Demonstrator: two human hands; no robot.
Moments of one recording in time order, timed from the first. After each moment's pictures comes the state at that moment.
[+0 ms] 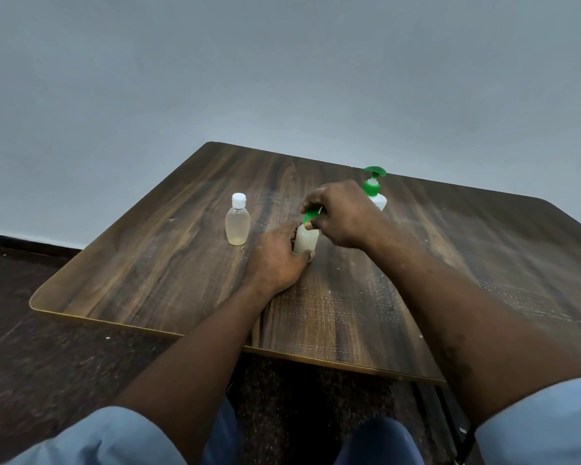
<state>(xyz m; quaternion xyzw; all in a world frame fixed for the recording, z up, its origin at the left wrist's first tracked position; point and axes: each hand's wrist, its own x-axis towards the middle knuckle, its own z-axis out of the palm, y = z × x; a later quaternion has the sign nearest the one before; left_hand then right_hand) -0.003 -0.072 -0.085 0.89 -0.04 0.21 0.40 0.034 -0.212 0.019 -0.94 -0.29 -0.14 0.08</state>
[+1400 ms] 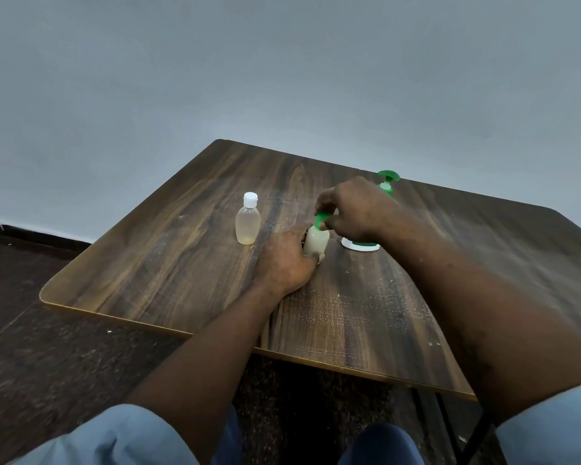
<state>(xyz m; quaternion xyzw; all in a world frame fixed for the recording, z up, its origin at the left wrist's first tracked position) 0.010 -0.072 -0.097 0.89 -0.02 0.22 0.40 0.042 -0.210 0.037 -0.95 -0.29 -0.10 -0.05</state>
